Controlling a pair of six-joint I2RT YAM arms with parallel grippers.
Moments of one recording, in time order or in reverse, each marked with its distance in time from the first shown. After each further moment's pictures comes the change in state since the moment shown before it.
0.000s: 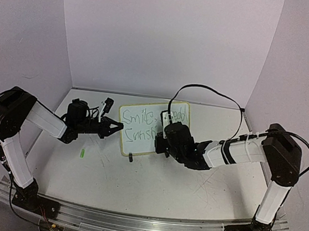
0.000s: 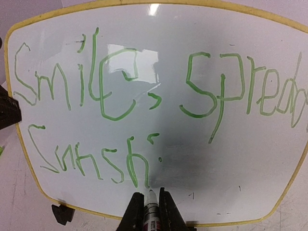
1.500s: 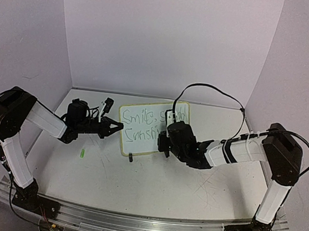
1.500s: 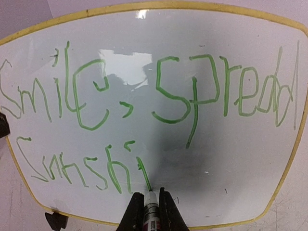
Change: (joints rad) left arm 0.000 0.000 0.000 0.000 0.000 0.000; right arm -0.032 -0.004 -0.010 0.010 0.010 0.031
